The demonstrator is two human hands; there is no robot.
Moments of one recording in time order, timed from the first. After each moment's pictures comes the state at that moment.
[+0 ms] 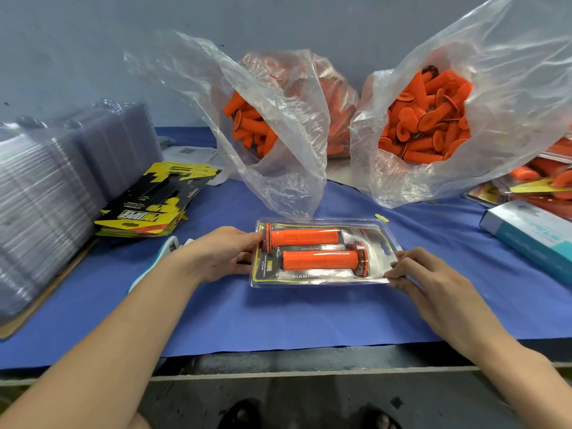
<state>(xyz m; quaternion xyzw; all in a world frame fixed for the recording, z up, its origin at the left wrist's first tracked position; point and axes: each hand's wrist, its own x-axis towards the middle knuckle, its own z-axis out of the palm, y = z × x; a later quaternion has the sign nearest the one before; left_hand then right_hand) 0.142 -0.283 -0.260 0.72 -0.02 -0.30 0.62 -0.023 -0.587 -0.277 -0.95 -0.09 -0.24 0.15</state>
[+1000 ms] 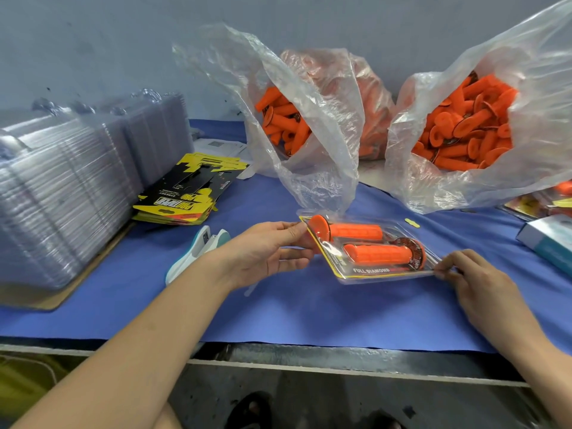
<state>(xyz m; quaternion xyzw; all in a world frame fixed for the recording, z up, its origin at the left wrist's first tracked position) 0.112 -0.282 -0.250 0.59 -0.09 -0.31 0.74 -0.001 -0.604 -0.290 -0.95 0.03 -0.25 0.17</state>
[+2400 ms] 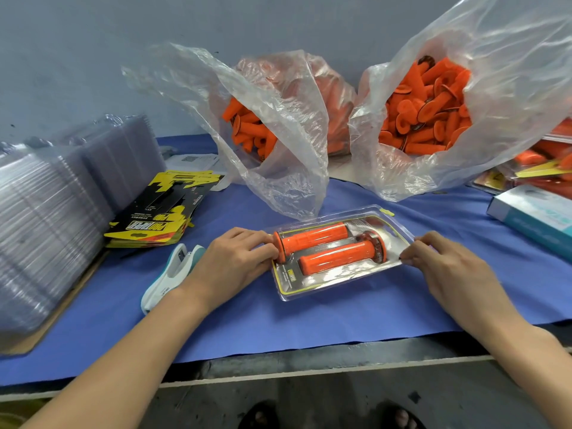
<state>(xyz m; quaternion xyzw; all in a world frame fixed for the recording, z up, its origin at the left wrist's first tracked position) 0.123 -0.262 -0.272 0.81 -0.50 0.30 0.08 -0.009 -0.595 -0.286 -0.95 -0.03 -0.31 0.06</state>
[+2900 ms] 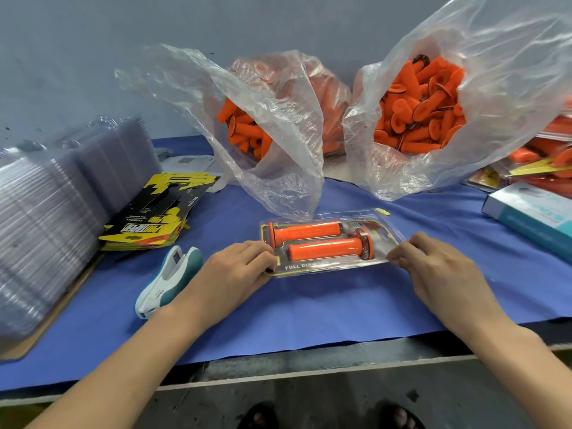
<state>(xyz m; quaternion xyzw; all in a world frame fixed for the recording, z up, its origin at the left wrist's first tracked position) 0.093 -0.265 -0.266 0.81 -0.51 0.26 0.10 -0.007 -0.587 -0.289 -0.94 -0.03 -0.33 0.04</state>
